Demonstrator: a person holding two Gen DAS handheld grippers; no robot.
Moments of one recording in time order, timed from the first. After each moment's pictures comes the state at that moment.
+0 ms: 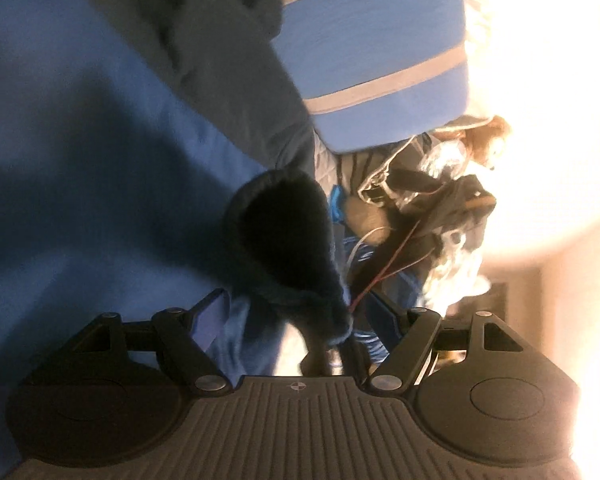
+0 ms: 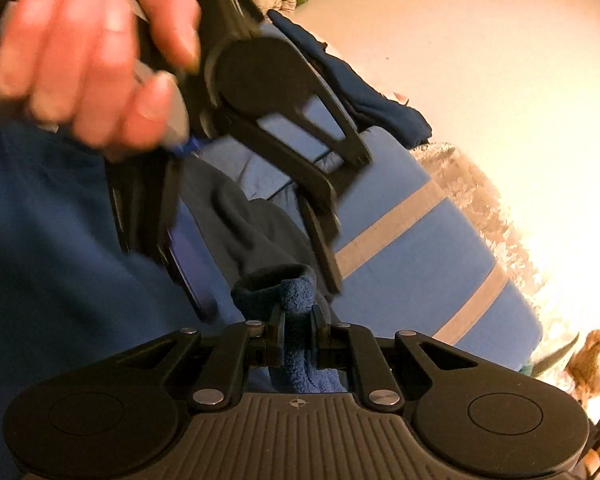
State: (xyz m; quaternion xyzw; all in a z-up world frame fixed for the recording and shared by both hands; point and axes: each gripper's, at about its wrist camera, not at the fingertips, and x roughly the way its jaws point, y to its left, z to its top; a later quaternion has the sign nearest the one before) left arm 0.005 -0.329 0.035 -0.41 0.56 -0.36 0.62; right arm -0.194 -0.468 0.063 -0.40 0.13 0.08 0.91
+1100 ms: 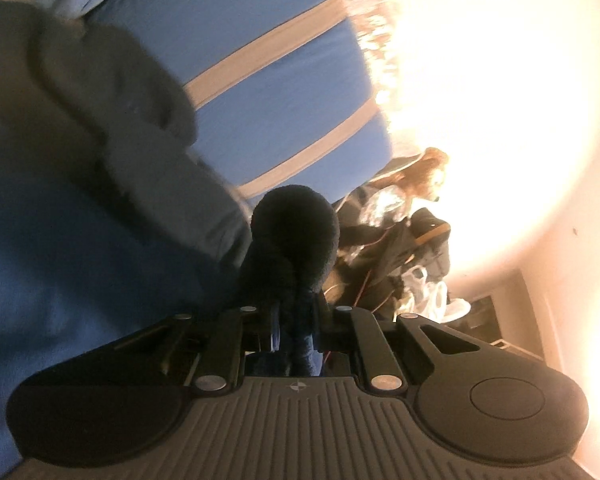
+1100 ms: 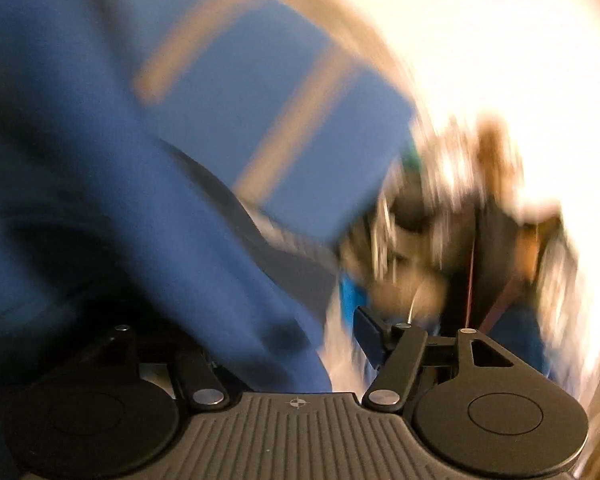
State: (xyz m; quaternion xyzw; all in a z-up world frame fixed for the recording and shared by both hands) left arm 0.006 -0.307 0.105 -0.39 0.42 -0.39 0.72; right arm -0.128 -0.631 0.048 -0.19 0.28 -0.21 0.92
